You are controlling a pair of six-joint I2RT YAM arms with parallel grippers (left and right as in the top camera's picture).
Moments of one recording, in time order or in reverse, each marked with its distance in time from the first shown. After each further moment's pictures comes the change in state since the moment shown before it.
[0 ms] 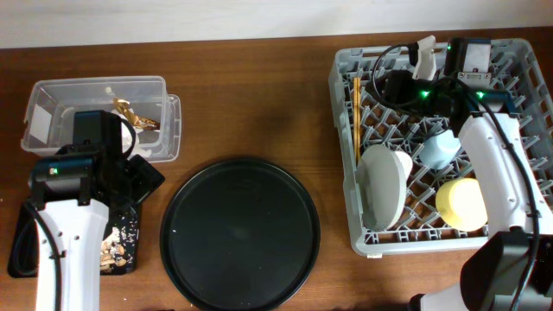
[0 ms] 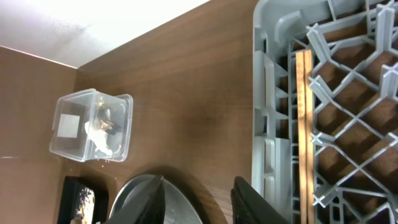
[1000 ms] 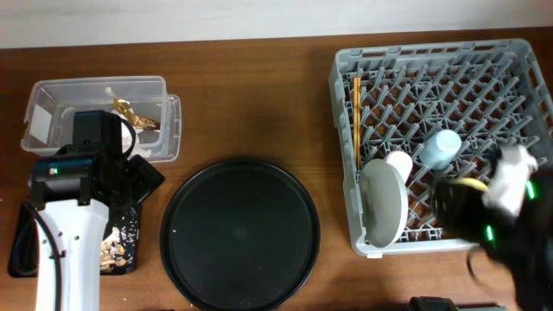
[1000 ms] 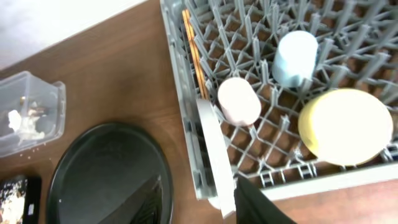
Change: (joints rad) left arm 0.000 0.000 0.000 -0.002 0.000 0.000; right arm 0.001 -0.871 -0.043 -0.717 0.491 -0.003
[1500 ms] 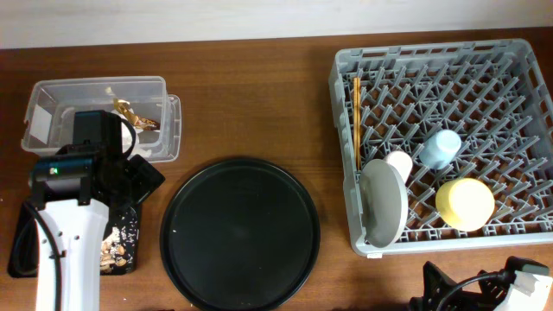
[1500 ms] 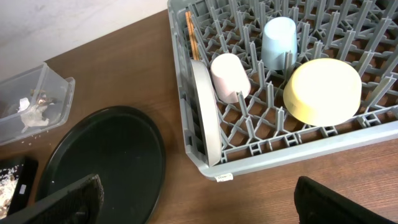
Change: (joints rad) left arm 0.000 0.000 0.000 0.002 0.000 0.000; right arm 0.000 -0.436 -0.124 -0.151 0.018 -0.008
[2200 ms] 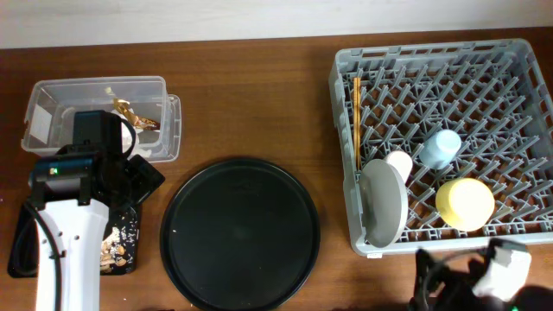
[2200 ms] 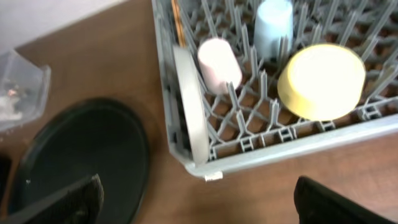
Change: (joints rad) left arm 0.000 0.000 0.000 0.000 0.000 0.000; right arm 0.000 -0.016 -0.187 0.114 0.022 -0.019
